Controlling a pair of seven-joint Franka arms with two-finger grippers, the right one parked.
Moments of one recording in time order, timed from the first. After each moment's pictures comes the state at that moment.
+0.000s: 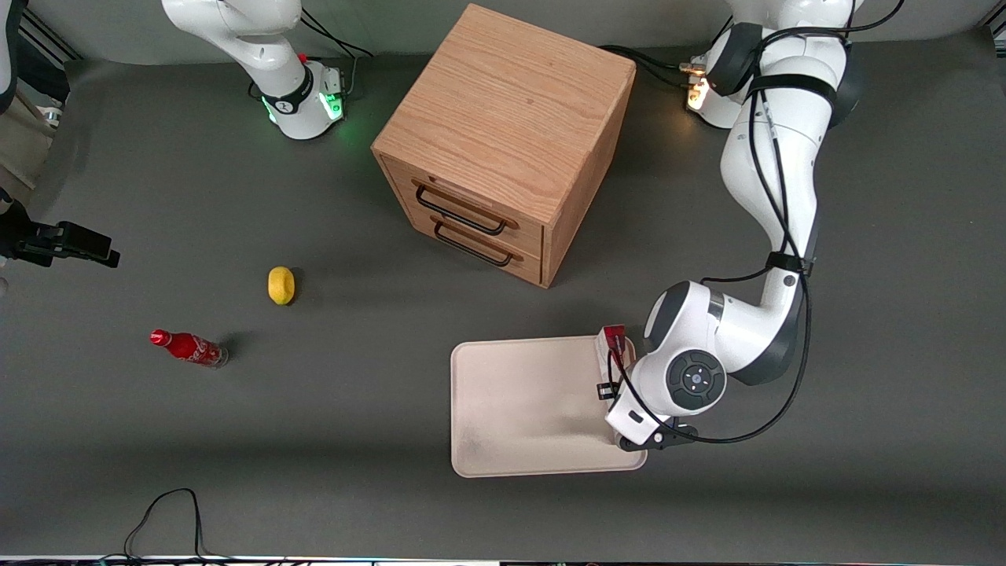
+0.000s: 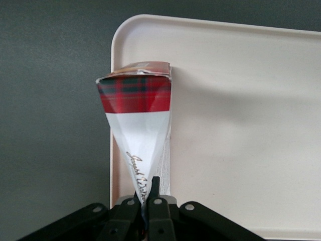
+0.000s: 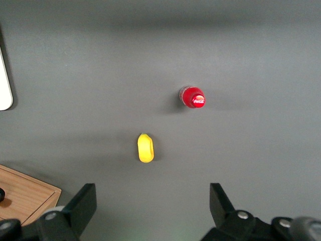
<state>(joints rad) -0.31 1.04 -0.16 -0.87 0.03 1.84 -0.54</state>
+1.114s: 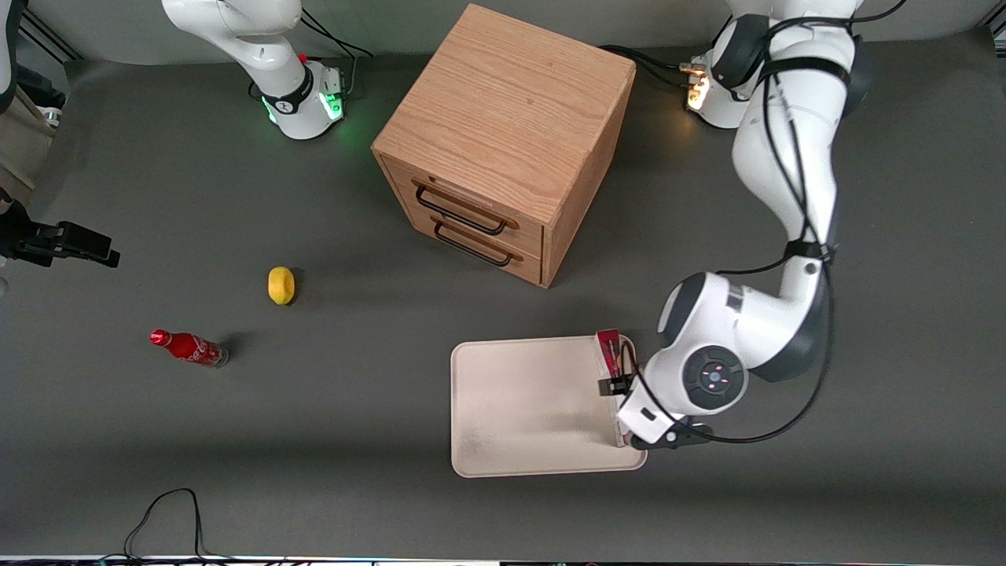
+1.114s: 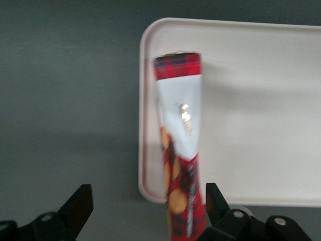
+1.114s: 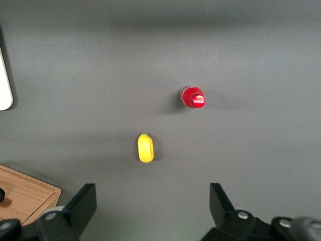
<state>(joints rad) -0.28 0.95 -0.15 -0.84 0.04 1.65 -0.49</state>
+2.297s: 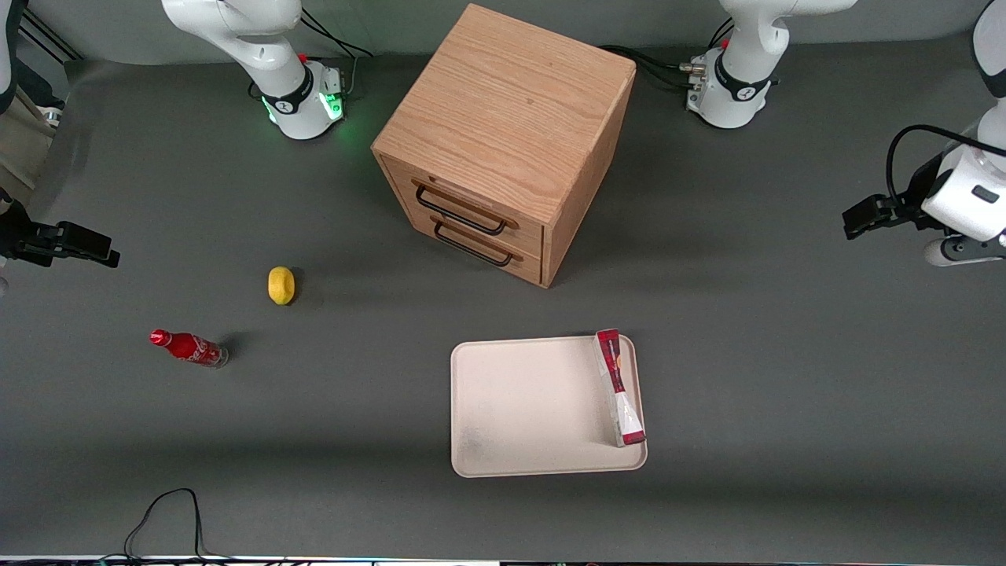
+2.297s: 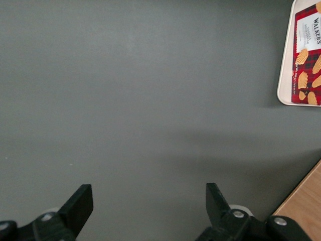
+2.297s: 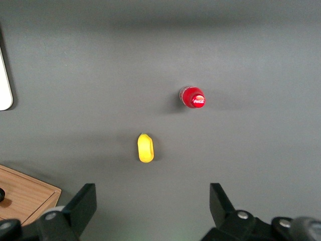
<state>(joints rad) 0.00 -0.04 -0.03 -1.75 0.06 1.64 -0.14</state>
